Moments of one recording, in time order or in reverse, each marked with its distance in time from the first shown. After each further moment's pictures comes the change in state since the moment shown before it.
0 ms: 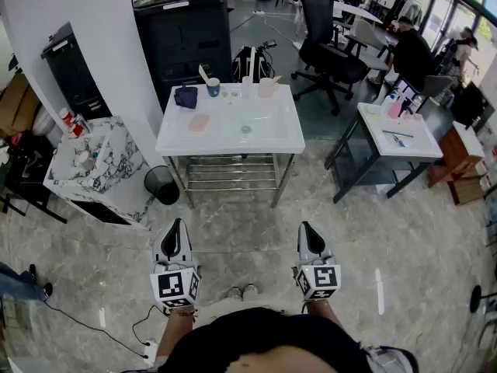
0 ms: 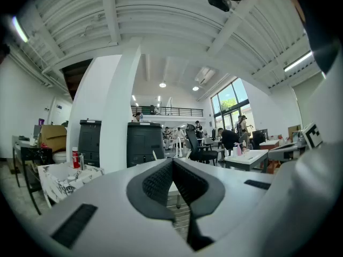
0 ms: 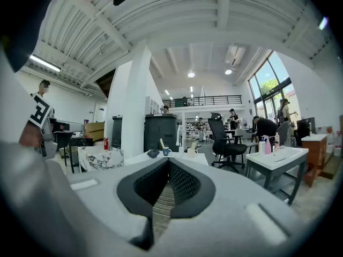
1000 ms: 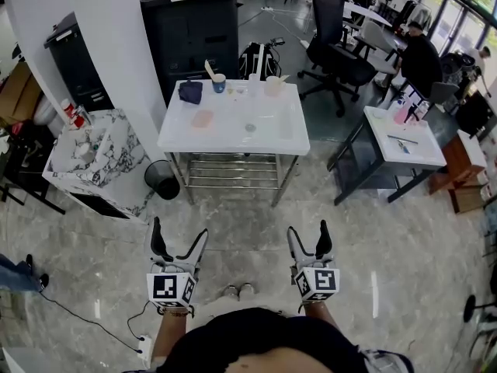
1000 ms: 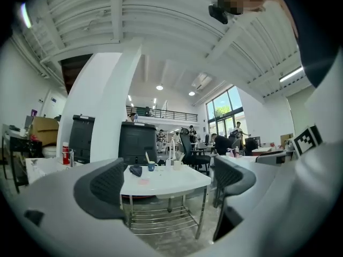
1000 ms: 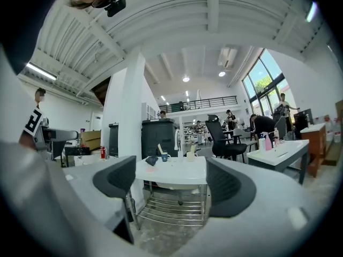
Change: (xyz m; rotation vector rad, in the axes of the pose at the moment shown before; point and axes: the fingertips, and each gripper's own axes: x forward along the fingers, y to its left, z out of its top) left arm 0.007 -0.003 -0.007 -0.056 -0.038 -0.090; right arm 0.015 -0.008 0.000 0.073 -0.072 -0.021
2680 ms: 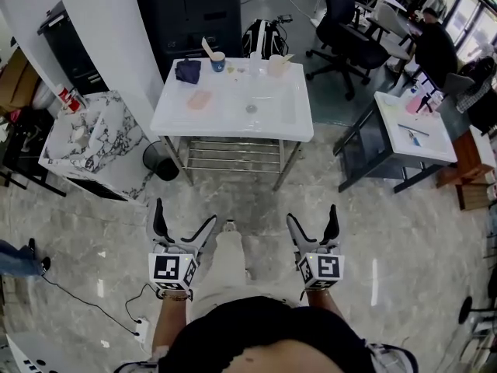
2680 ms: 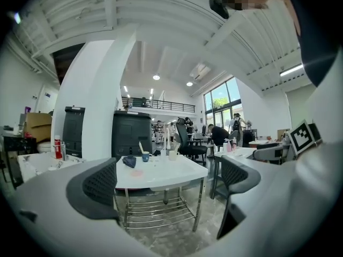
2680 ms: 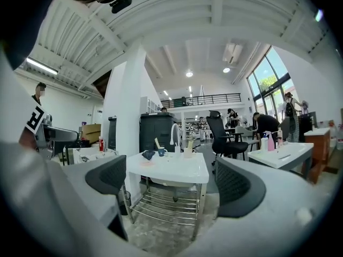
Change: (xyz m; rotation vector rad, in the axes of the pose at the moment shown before) left arm 0.061 -0.030 -0.032 0.021 0.111 -0.025; right arm 0.040 -0.048 -0.011 -0.053 0.064 0.025
